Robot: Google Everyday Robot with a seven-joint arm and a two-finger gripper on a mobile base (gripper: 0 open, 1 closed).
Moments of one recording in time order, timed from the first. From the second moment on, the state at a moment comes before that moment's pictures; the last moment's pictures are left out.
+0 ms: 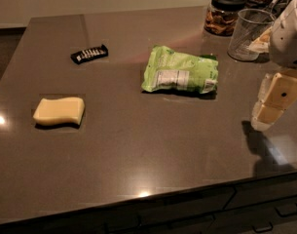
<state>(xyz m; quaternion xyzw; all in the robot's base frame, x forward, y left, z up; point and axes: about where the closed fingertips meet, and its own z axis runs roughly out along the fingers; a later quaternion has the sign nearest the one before) 0.438 -0.217 0.976 -0.60 0.78 -0.03 0.16</state>
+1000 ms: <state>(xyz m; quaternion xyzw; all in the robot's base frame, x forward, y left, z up) 0.476 -0.198 0.976 -0.60 0.78 -0.02 0.19</state>
